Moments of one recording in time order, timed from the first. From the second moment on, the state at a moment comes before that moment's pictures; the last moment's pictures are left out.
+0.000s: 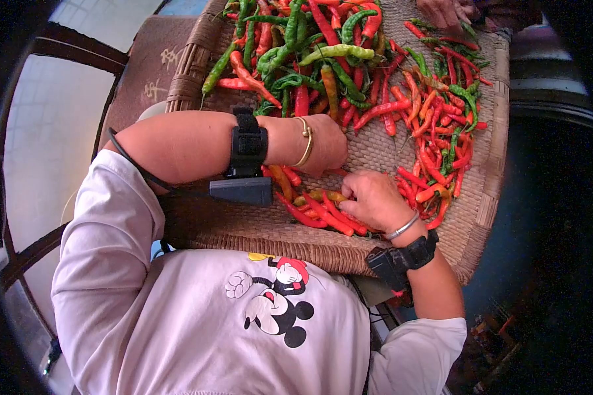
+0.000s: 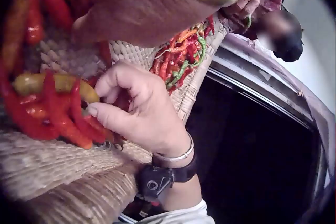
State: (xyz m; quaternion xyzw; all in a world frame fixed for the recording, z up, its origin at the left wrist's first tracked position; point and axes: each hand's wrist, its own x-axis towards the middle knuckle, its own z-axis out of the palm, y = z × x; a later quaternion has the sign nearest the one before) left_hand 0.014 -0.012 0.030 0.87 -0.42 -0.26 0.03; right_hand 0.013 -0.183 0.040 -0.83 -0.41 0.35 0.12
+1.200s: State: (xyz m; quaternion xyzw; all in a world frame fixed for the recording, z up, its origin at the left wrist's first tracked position) left_hand 0.038 -0.010 0.023 0.55 -0.02 -0.32 0.77; right_hand 0.021 -0.190 0.061 -0.74 -0.05 0.40 0.54
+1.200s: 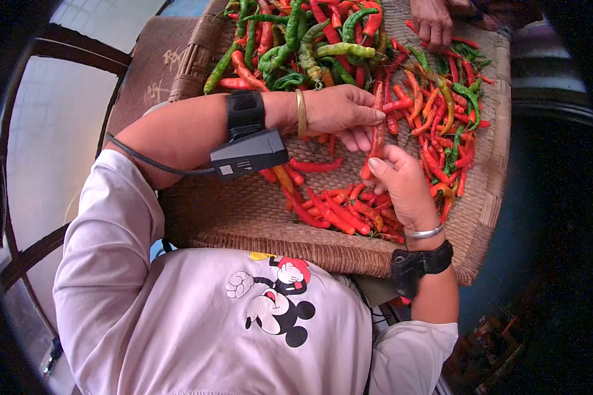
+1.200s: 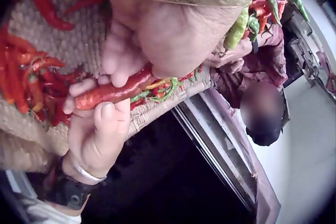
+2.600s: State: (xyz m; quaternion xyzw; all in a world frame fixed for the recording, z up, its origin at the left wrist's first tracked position) left_hand 0.006 -0.017 0.019 0.86 -0.45 -0.24 0.03; right_hand 0.080 -0.231 0.108 -0.88 -0.09 0.18 0.44
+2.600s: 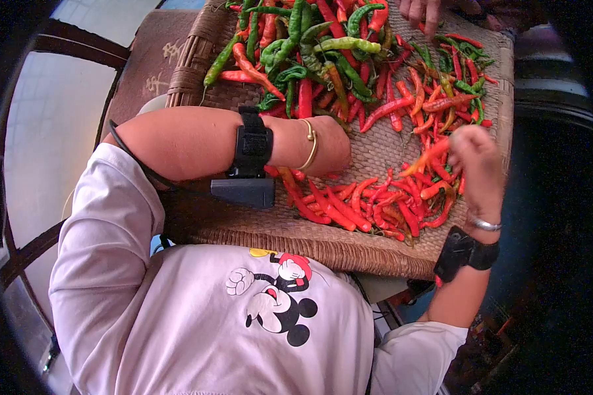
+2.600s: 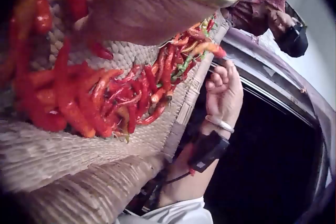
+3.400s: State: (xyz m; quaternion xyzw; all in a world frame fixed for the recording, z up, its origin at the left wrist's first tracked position) left_hand 0.034 -0.011 0.016 0.68 -0.07 -0.41 0.60; right_hand 0.021 -0.183 0.062 -0.75 -0.08 0.35 0.56
